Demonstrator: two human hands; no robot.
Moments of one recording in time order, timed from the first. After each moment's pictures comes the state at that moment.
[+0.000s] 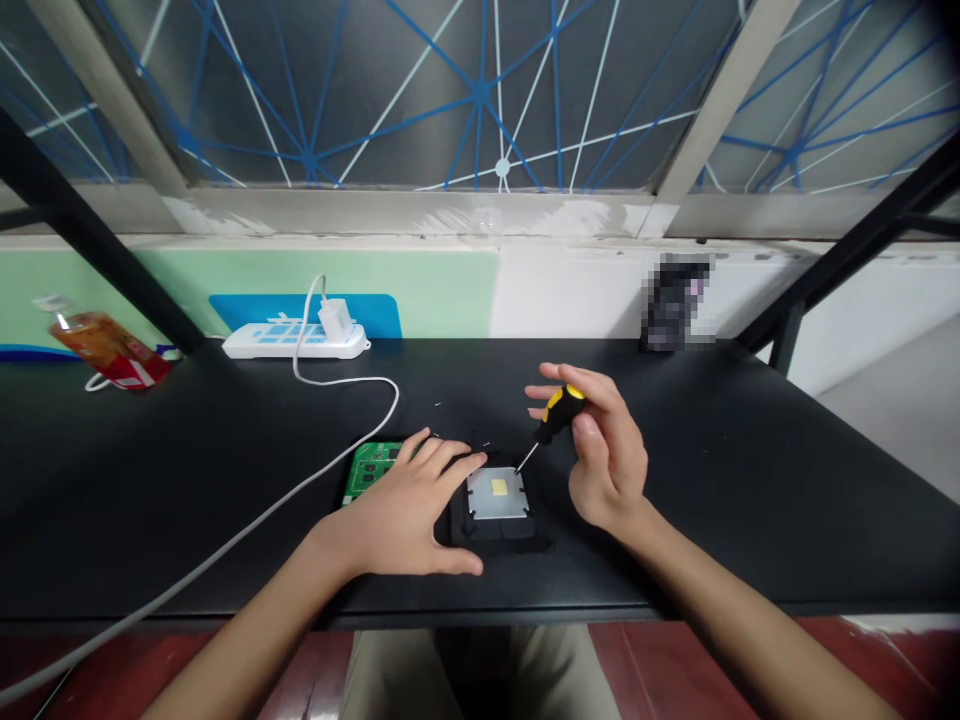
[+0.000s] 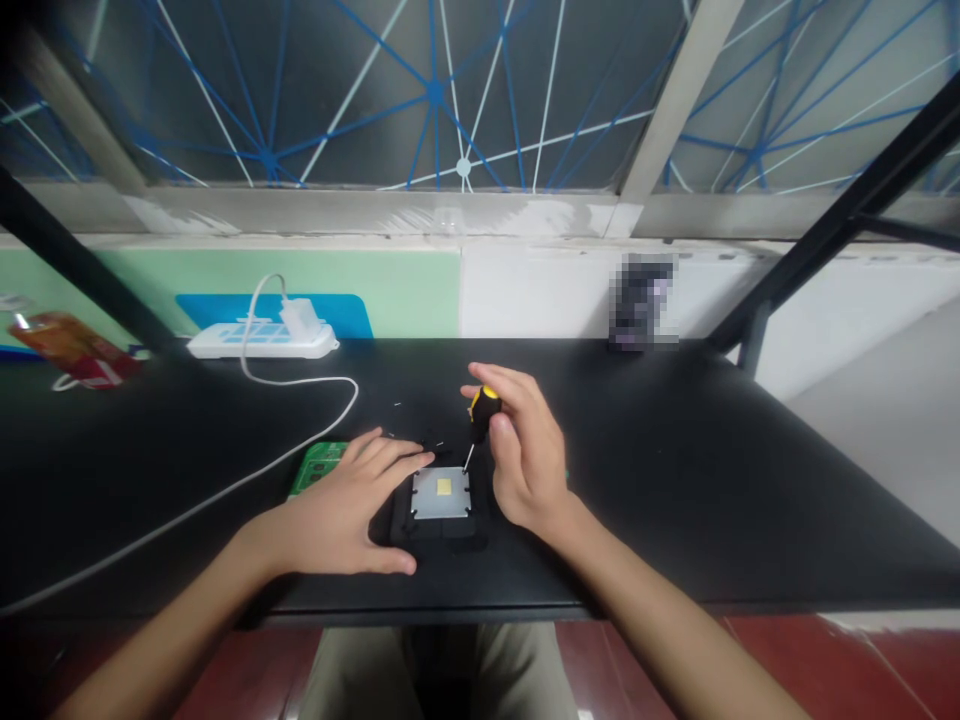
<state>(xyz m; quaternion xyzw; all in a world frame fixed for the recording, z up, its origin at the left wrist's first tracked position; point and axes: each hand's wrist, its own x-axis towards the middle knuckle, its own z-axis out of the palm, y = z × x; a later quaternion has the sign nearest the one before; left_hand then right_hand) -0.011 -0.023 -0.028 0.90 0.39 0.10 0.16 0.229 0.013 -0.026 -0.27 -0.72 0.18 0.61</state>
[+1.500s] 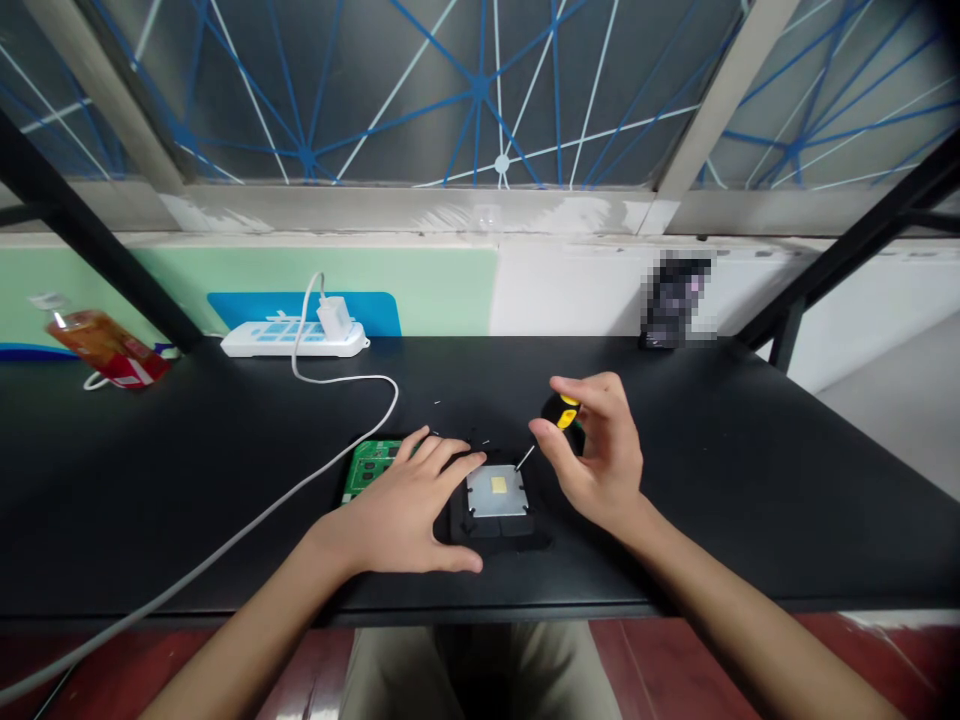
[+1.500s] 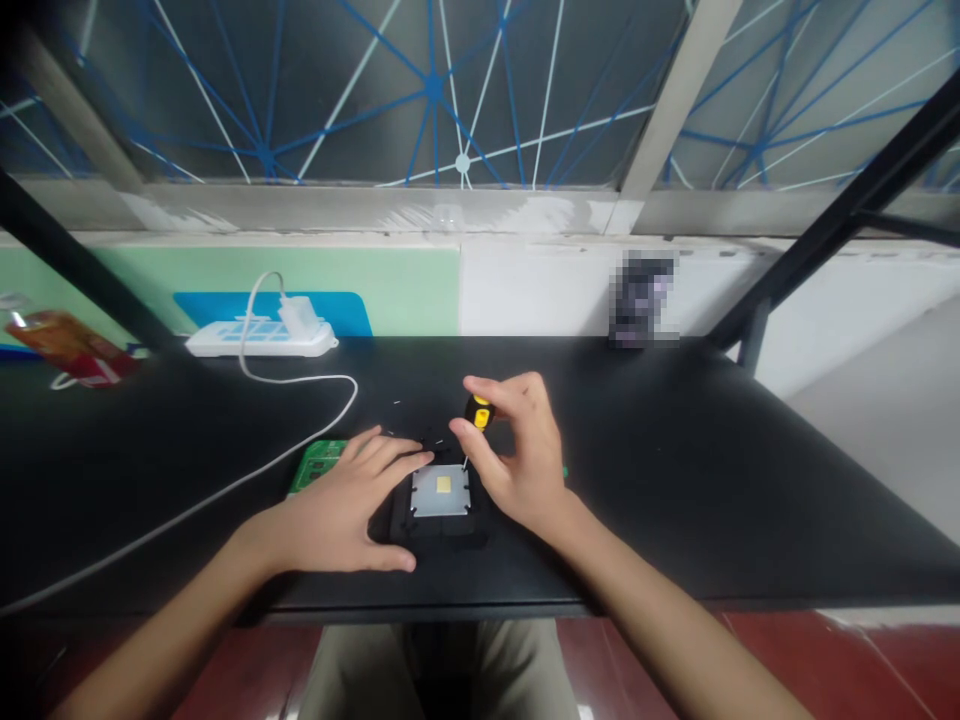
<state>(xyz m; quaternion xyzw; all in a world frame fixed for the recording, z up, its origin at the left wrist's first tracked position) -0.011 -0.023 -0.030 0.91 0.39 0.09 0.15 0.231 0.016 -0.026 -0.28 -0.74 0.06 0.60</state>
